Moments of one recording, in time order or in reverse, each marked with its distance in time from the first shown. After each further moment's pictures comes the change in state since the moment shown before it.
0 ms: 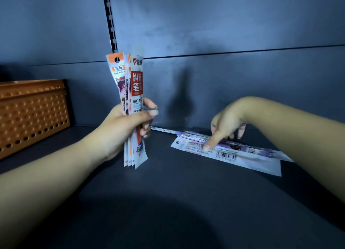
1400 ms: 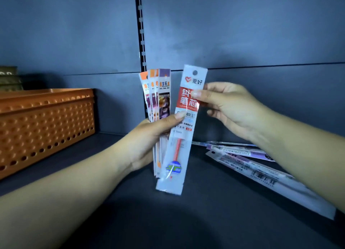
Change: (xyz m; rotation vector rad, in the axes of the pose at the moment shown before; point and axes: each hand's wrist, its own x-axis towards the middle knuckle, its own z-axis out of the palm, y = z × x) left_hand 0.005 0.007 -0.005 -0.250 -0.085 -0.201; right_hand -0.016 -0.065 -0.009 1.324 0.598 -0.758
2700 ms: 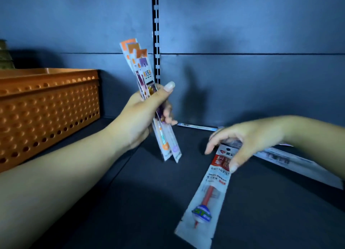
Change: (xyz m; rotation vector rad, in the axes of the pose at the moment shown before) left_hand -0.007 0.017 -0.045 0.043 0.141 0.188; right_hand -0.017 0.026 -0.012 -0.814 -0.876 0.370
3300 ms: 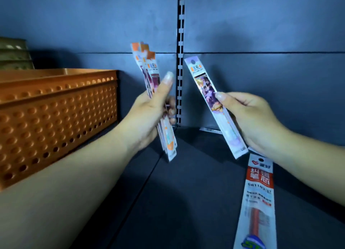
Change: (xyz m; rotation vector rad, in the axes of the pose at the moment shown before) left_hand 0.017 0.002 -0.037 -0.045 0.156 -0.052; right_hand 0.072 -0.046 0.014 0.828 1.121 -0.273
